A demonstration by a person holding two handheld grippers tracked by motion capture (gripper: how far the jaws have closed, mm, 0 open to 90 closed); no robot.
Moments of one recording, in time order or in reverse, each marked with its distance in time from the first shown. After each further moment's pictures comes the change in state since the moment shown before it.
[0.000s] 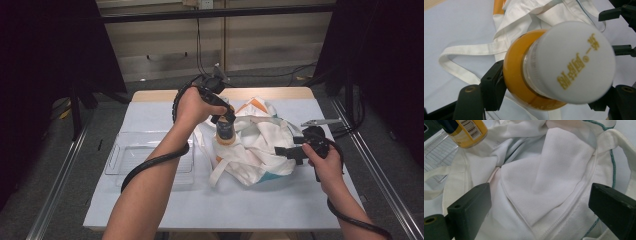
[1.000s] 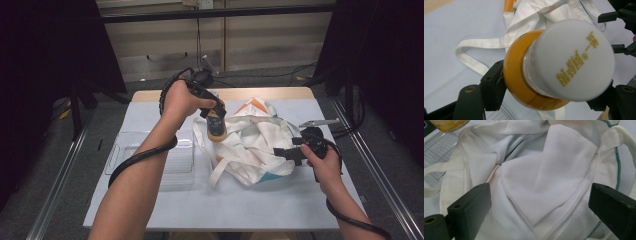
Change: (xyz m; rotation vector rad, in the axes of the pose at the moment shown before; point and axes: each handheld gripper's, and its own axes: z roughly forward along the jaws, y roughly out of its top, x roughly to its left) left arm 0.015 -0.004 -0.026 -0.001 0.008 -0.042; right arm 0.001 -0.001 0.004 0.012 0.001 -0.010
